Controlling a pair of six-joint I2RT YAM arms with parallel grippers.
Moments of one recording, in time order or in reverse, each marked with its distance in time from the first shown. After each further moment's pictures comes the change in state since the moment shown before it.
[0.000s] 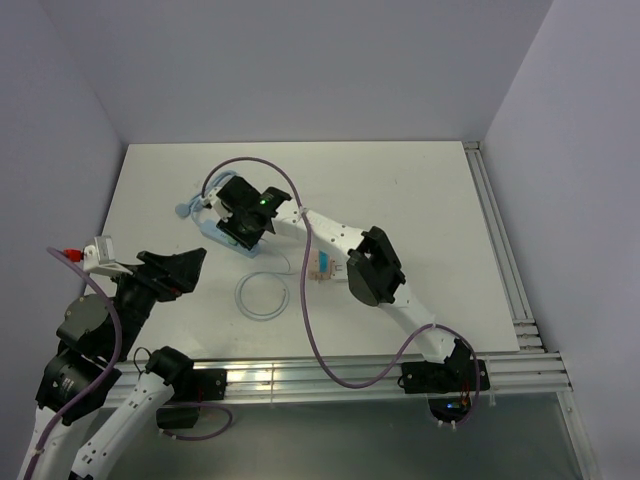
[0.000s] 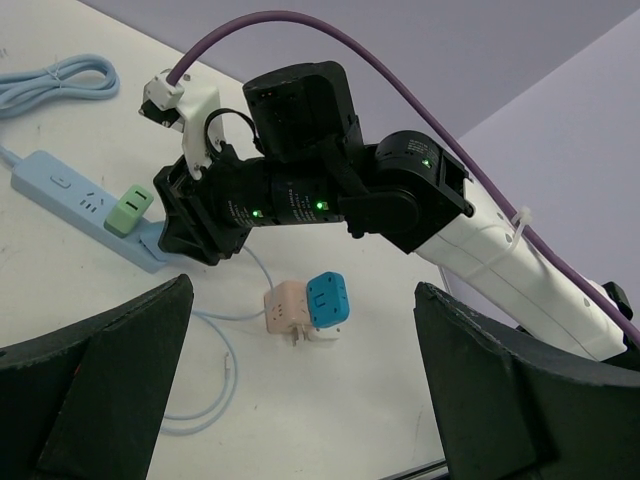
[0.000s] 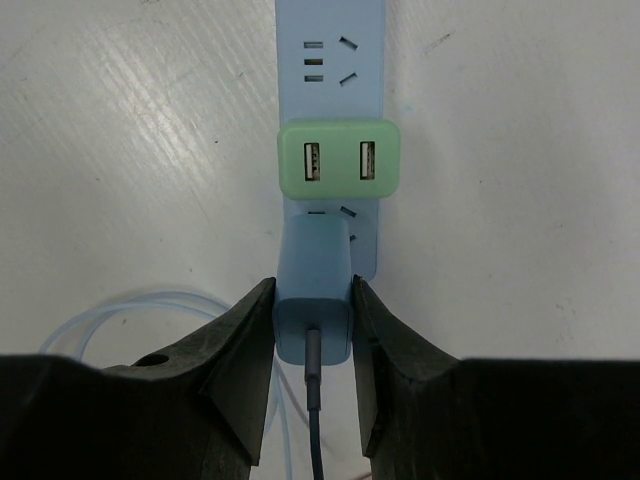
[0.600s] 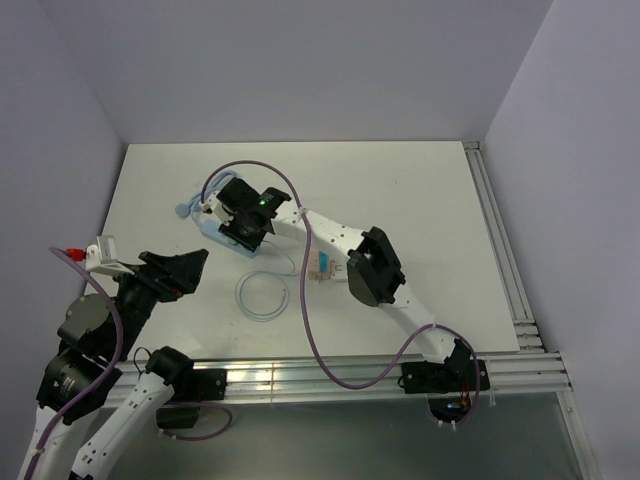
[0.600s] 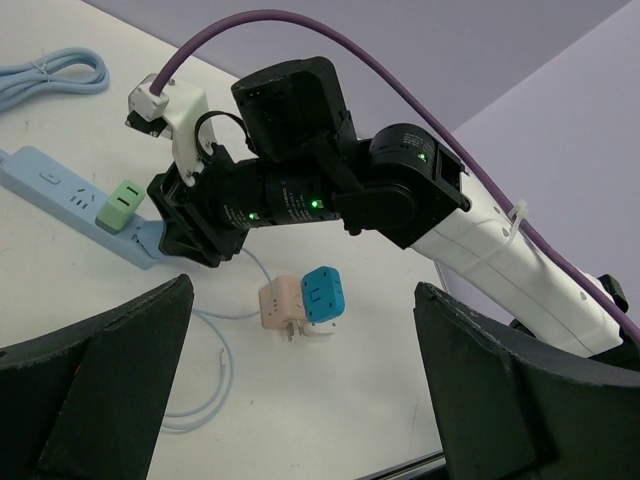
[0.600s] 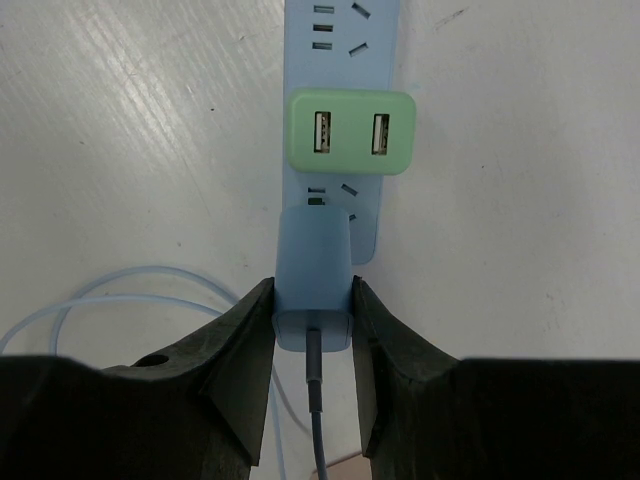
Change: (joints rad) left arm 0.000 0.000 -0.003 0.003 0.022 -0.003; right arm 0.005 -0.002 -0.001 -0.050 0.008 -0.072
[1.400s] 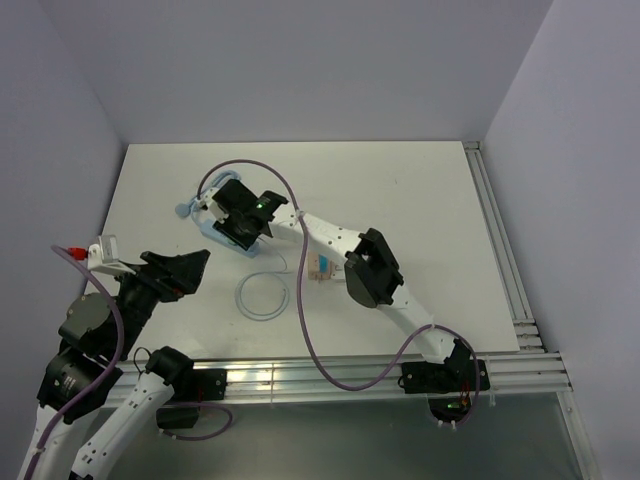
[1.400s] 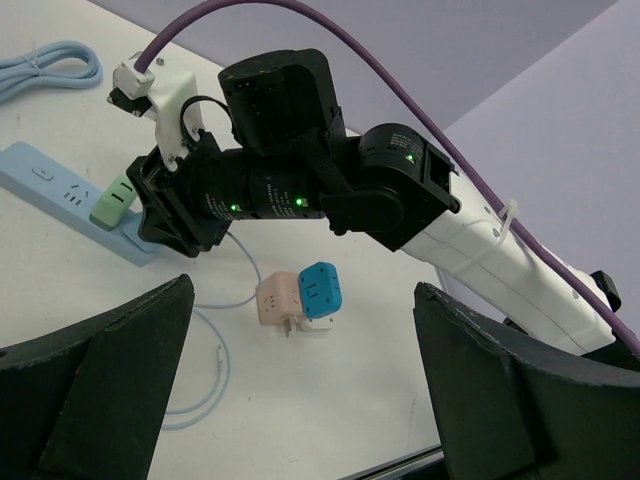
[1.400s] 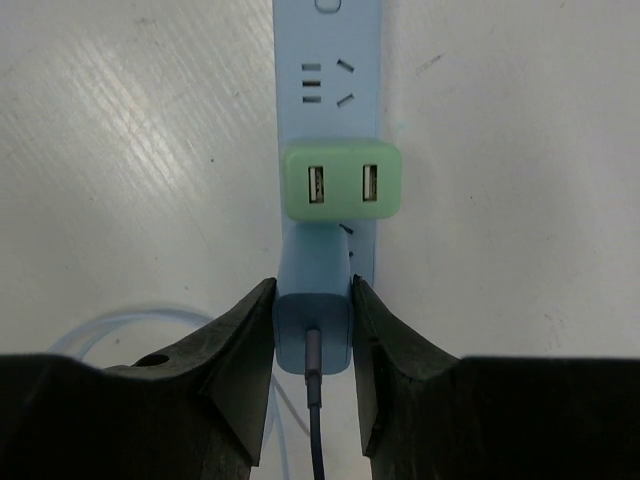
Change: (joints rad) left arm 0.000 0.003 -0.003 0.002 0.014 -0.004; right arm 0.006 0.011 0.002 0.080 0.044 0.053
